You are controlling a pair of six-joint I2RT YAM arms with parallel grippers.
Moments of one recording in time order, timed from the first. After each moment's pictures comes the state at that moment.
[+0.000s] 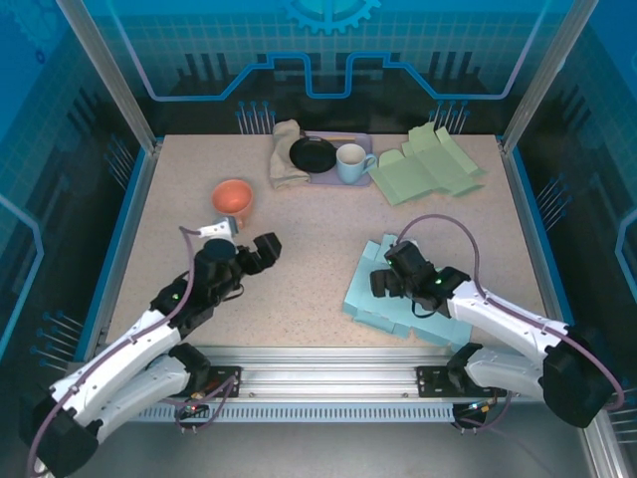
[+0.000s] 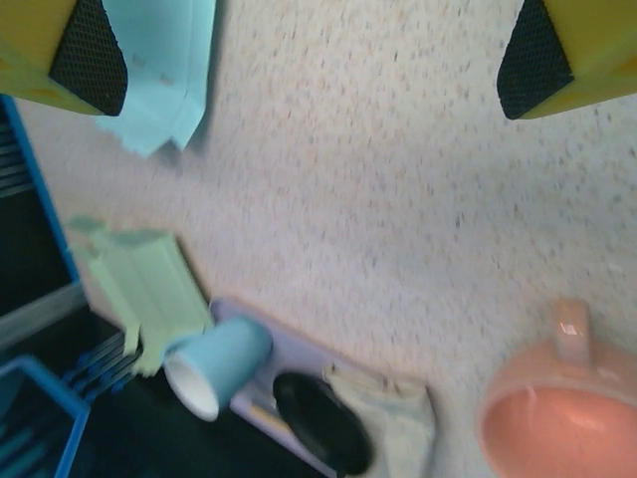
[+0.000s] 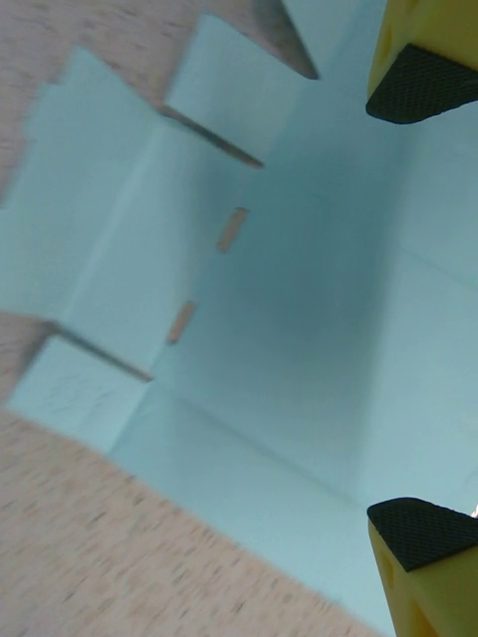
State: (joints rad) left arm -0.58 0.80 0.57 -0.27 -0.24 -0.81; right arm 0.67 1.11 0.59 -0.53 0.28 0.50
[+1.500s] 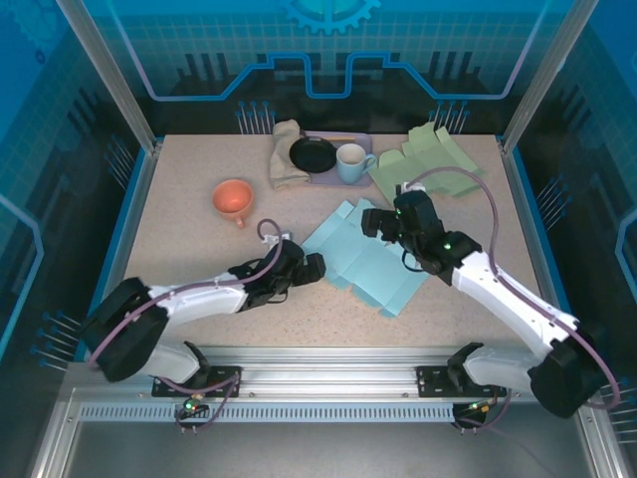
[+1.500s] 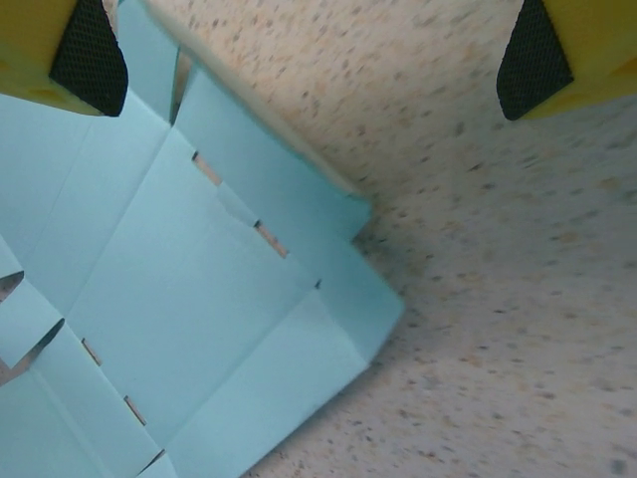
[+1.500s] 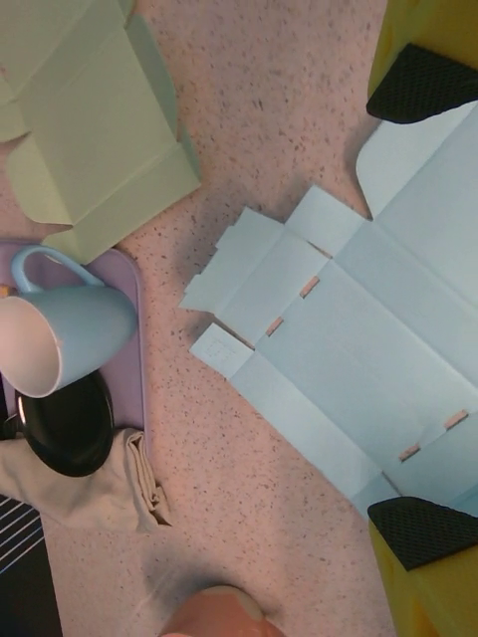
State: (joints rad) left arm -0.75 1.45 0.66 -0.04 -0.22 -0.92; right arm 0.56 1.16 0.92 -0.43 0.27 0.48
